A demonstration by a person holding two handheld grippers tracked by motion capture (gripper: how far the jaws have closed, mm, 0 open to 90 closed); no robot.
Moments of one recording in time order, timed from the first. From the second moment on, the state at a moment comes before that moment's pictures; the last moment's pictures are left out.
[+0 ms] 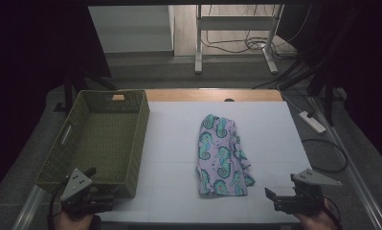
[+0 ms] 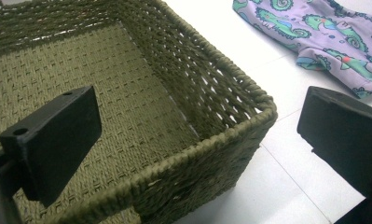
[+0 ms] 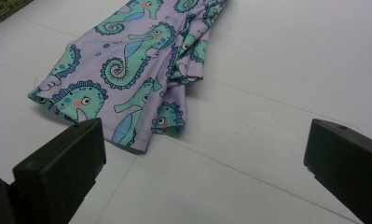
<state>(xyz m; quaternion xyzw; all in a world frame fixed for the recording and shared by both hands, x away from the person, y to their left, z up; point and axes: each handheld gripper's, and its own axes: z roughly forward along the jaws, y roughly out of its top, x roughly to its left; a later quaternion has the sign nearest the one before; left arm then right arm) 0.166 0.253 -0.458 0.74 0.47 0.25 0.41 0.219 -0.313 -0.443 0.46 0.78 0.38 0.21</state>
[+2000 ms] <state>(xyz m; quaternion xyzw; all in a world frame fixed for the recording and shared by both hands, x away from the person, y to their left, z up) 0.205 0.228 -0.433 0.77 0.42 0.13 0.46 0.237 -0.296 -0.433 0.39 0.82 0.40 0.13</state>
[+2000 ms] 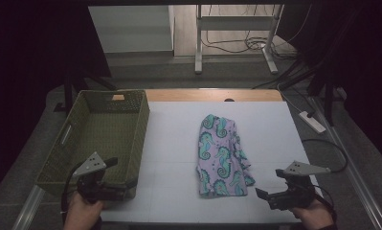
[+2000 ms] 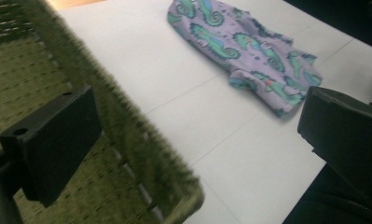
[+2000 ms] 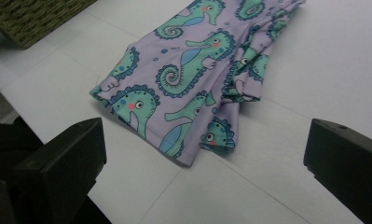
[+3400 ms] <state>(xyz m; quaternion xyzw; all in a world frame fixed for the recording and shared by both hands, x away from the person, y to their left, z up) 0.290 0.107 -0.432 0.82 0.36 0.10 0.43 0.267 -0.258 -0.445 0.32 0.86 0.40 0.09</state>
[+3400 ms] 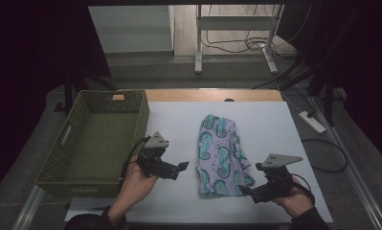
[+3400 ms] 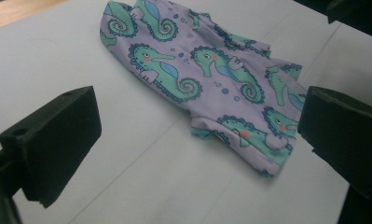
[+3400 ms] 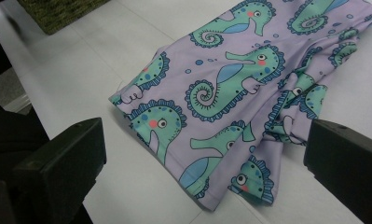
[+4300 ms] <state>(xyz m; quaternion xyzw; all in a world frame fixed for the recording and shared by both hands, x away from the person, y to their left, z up) 0.382 0.063 -0.465 0.84 0.36 0.10 0.40 0.292 -0.219 -0.463 0.28 0.90 0.34 0.06</state>
